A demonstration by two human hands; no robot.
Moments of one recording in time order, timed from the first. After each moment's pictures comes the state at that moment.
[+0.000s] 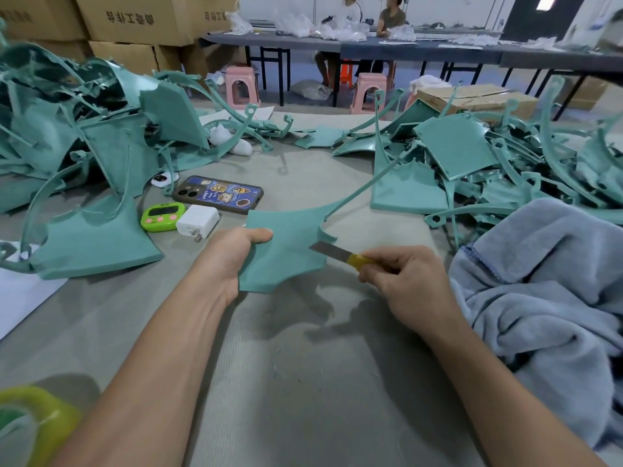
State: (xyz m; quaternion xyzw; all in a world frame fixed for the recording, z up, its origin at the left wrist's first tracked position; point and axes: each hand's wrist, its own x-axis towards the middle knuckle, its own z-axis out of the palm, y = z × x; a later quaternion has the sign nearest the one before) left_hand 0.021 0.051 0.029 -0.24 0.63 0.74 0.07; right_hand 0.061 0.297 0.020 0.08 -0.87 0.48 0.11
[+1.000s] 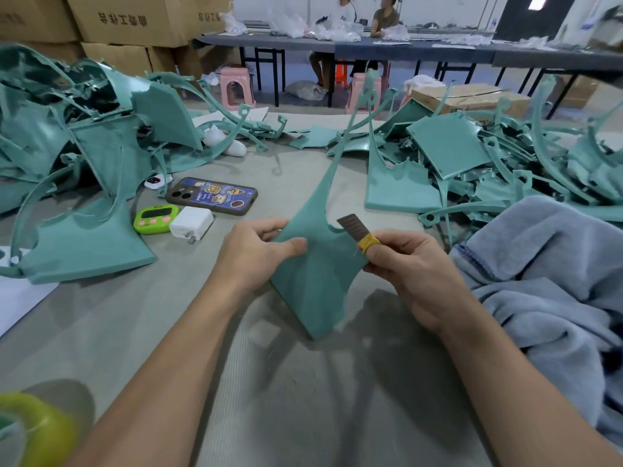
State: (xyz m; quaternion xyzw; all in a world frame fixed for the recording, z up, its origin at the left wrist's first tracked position) left_hand 0.029 0.073 0.024 -0.02 0.81 0.58 -0.03; right_hand 0.051 0.304 0.027 0.09 -0.64 0.76 -0.04
